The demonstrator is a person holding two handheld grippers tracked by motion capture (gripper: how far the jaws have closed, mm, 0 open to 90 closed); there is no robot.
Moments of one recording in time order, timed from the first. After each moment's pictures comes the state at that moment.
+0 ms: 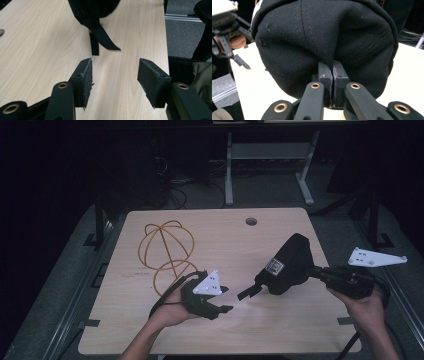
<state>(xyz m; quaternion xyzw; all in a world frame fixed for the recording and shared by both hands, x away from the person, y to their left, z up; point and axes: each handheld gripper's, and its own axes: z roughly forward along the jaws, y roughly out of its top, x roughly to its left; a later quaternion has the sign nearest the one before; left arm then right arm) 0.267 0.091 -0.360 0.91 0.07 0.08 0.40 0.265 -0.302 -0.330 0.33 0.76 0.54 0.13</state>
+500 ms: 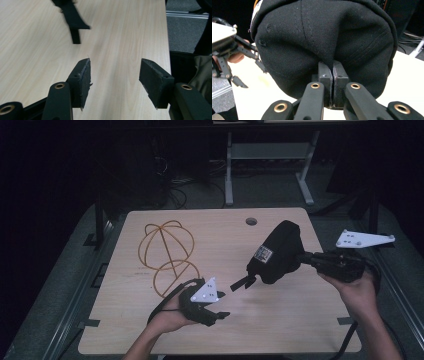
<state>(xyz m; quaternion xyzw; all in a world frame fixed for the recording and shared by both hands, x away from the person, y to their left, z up) 0.261 0.096 -0.380 0.91 0.07 0.08 0.40 0.289 -0.277 -0.299 0.32 0.78 0.52 0.14</state>
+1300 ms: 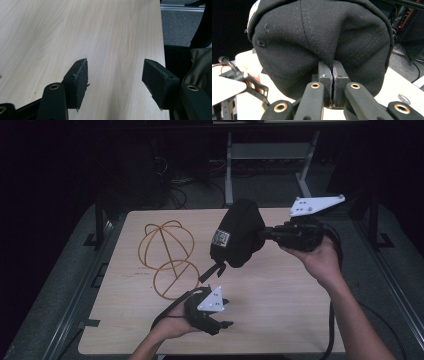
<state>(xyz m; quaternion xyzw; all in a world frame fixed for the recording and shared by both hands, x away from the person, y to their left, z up) 0.251 0.084 -0.396 0.92 0.05 0.07 0.38 0.332 -0.185 -0.239 0.23 0.82 0.51 0.13</state>
